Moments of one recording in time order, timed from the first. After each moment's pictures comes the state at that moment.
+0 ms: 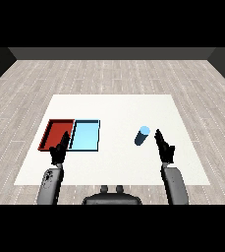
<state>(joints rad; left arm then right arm) 0.03 0.12 0.03 -1.57 -0.01 0.00 0.02 0.01 -0.15 -0.02 -1.58 0.01 -0.01 0.01</state>
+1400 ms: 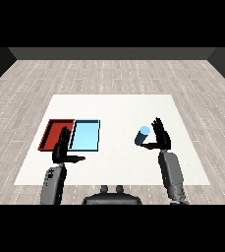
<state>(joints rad) 0.00 0.06 0.07 -1.57 0.09 -0.12 -0.35 -0.26 -0.14 -0.16 -1.24 -0.17 0.18 -0.28</state>
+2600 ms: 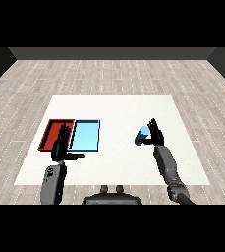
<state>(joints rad) -0.03 0.05 0.07 -1.61 0.12 -0.11 -0.28 -0.52 -0.17 -0.24 -0.67 -0.19 0.21 -0.46</state>
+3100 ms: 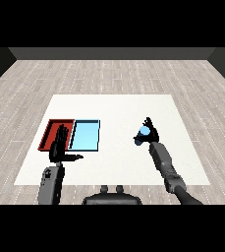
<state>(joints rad) -0.01 0.07 0.09 -1.63 0.13 -0.13 -0.27 -0.65 -0.15 -0.25 -0.46 -0.19 0.19 -0.52</state>
